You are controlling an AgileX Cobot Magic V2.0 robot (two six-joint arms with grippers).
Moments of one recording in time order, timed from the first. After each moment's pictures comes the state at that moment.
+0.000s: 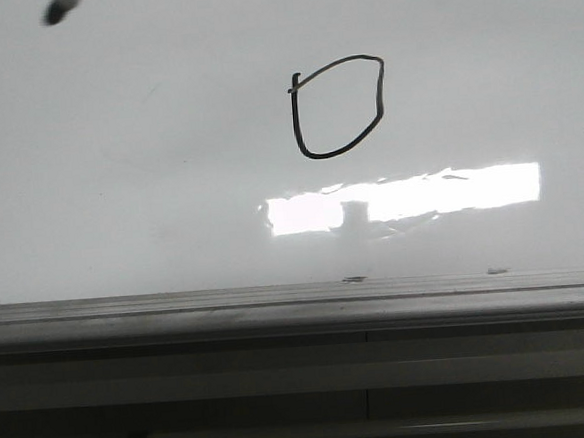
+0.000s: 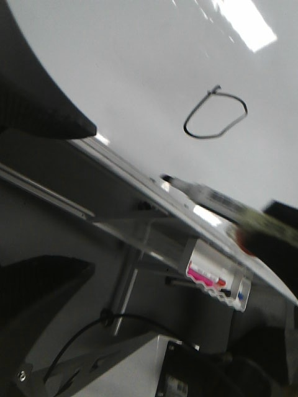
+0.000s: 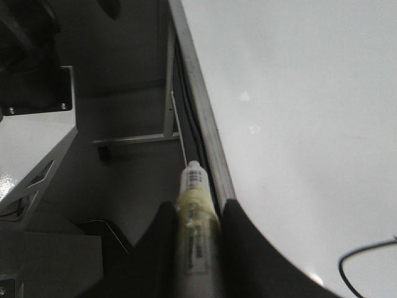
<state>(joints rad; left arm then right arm) -0.83 0.49 -0.73 -0.34 0.82 0.45 0.97 1.12 -1.13 0.31 0.77 -0.64</state>
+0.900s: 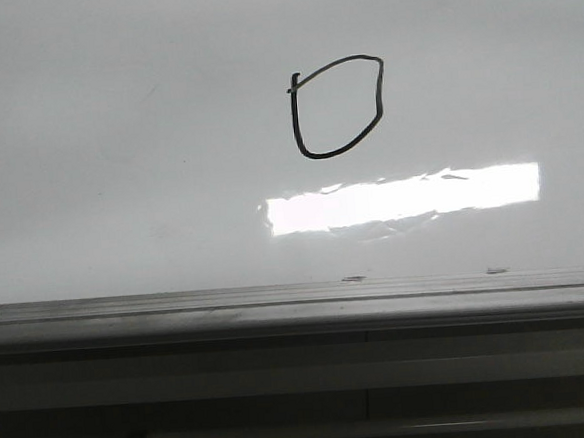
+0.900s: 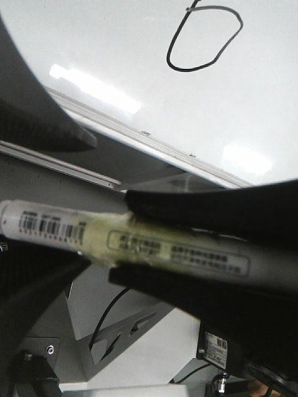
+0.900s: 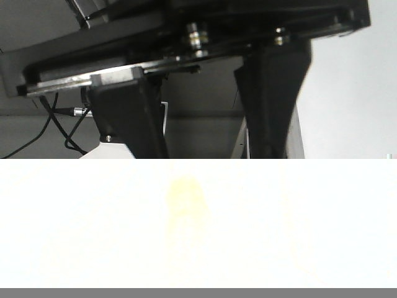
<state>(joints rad) -0.83 0.76 -0.87 -0.46 0.88 0.64 1.05 1.21 -1.22 0.52 0.79 -0.79</state>
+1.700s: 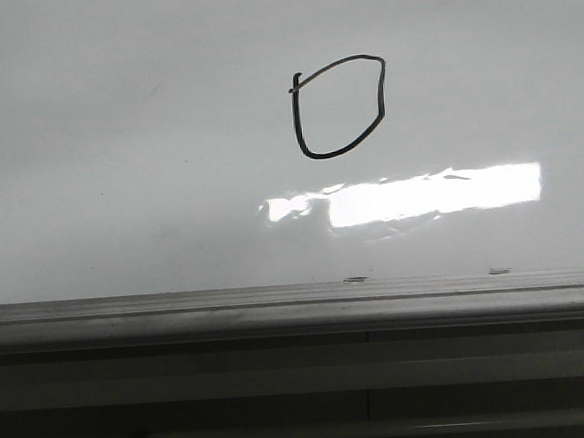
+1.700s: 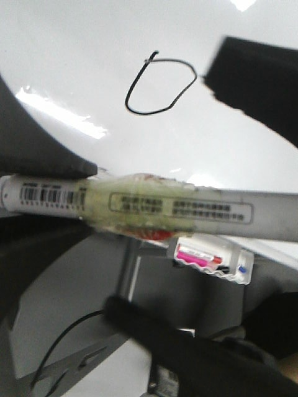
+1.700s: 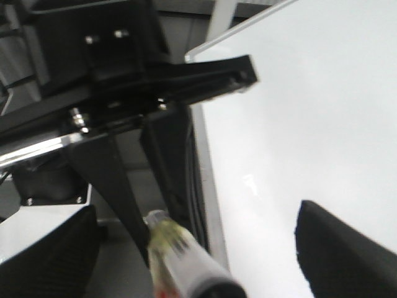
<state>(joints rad) -0.84 0.76 -0.86 -0.46 0.70 0.62 0.99 1.12 -1.22 0.41 0.61 -0.70</state>
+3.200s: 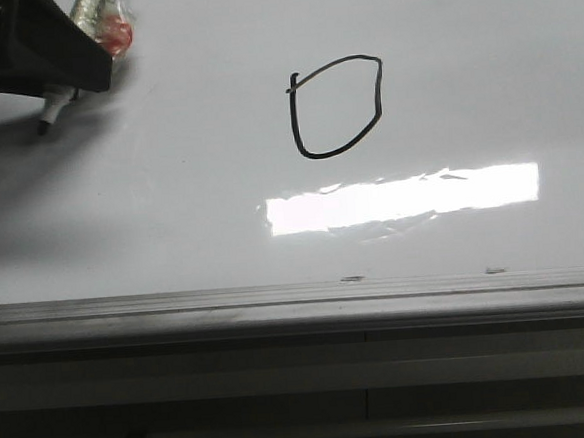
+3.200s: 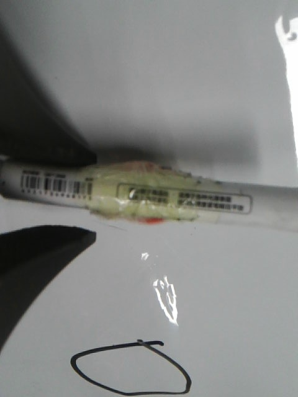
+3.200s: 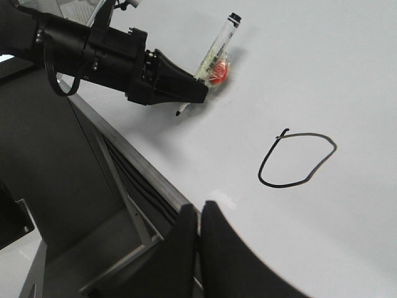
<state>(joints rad) -0.55 1.15 -0.69 -0.53 0.13 0.27 0.66 0.54 -0.69 0.44 0.56 -0.37</state>
